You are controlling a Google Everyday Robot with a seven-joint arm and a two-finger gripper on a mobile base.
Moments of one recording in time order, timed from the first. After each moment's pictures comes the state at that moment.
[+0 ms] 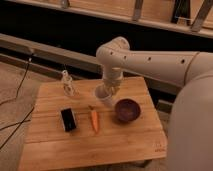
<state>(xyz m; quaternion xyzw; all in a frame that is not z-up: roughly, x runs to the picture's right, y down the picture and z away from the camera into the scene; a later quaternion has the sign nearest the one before) 0.048 0.031 0.715 -0.20 0.23 0.71 0.64</state>
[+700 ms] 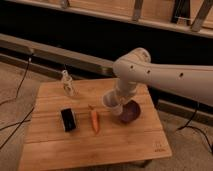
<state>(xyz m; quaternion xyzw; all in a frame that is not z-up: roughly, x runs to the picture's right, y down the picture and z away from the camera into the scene) 0.092 0.069 0.694 -0.19 0.19 0.75 0.60</state>
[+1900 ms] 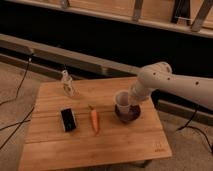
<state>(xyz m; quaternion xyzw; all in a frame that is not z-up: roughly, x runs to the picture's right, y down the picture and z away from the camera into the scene) 0.159 0.095 0.764 -0.22 0.16 0.81 0.52</state>
